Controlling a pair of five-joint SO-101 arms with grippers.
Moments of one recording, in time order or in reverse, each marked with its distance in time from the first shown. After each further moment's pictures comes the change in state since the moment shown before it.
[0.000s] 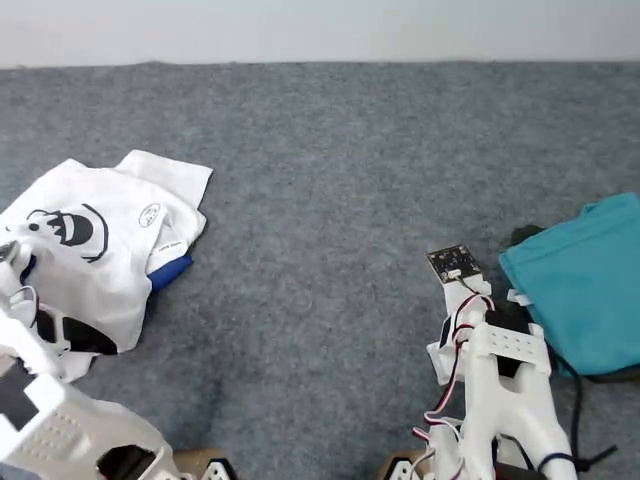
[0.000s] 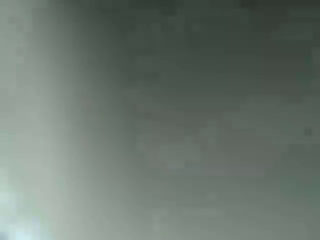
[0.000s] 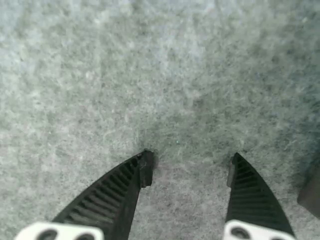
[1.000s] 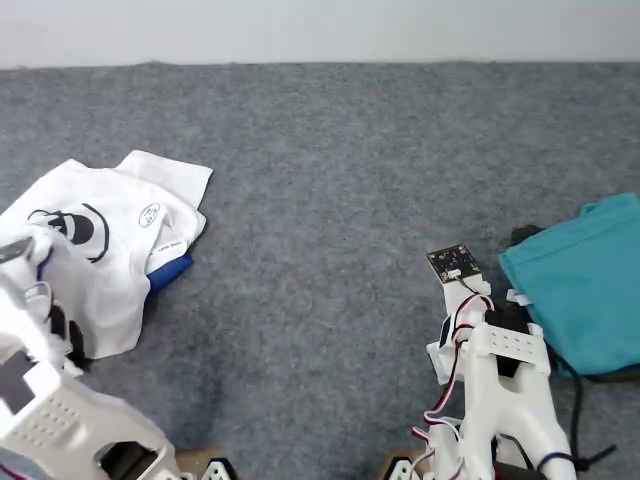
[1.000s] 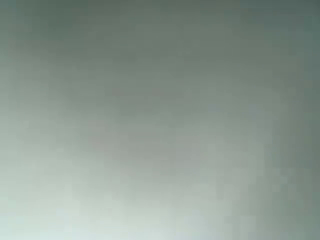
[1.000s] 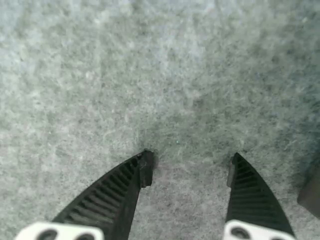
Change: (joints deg) left arm 3.7 4.0 -0.1 -4.0 0.1; right arm 0.0 0.0 0.0 0.0 0.0
